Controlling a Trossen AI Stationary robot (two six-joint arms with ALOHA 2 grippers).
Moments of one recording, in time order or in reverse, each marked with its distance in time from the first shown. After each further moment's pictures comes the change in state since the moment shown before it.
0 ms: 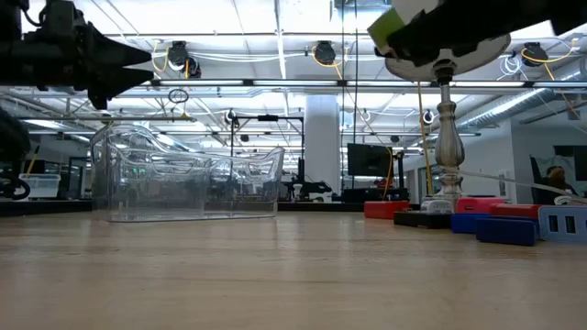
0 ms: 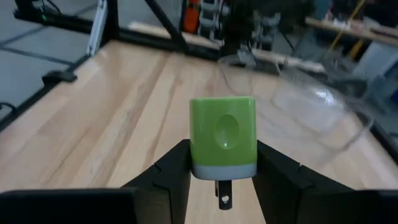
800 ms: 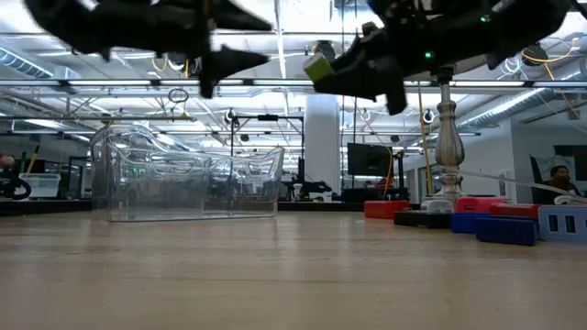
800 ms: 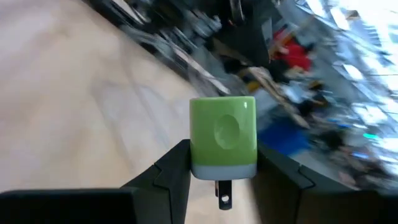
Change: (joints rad) left arm -0.032 1.249 0.560 0.491 0.189 -0.382; right arm -0.148 0.357 0.090 0.376 0.213 -0.607
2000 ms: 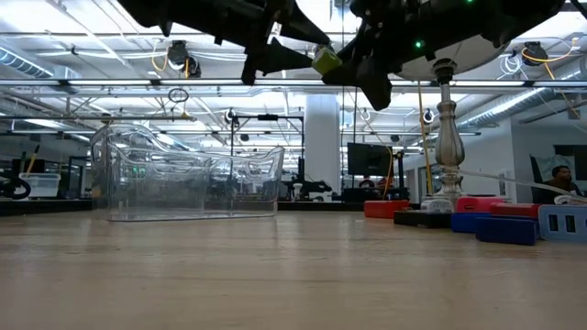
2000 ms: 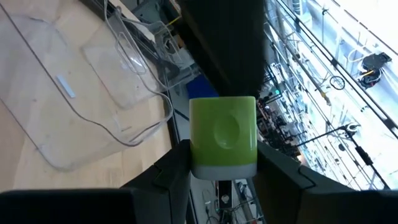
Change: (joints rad) left arm 0.040 0.214 0.366 -0.303 -0.128 0.167; right arm 0.051 0.008 0.060 -0.005 0.397 -0.152
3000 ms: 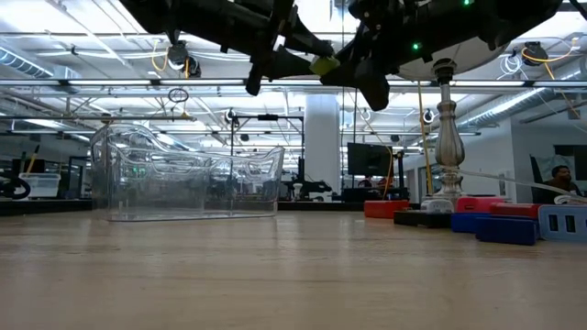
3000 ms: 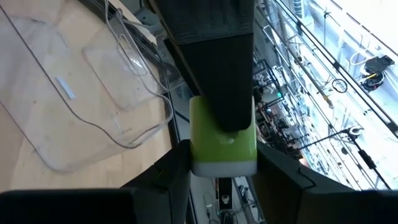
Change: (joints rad) left arm 0.024 0.035 0.012 0.002 0.059 -0.085; right arm -0.020 0.000 -0.001 0.011 -0.039 -0.010
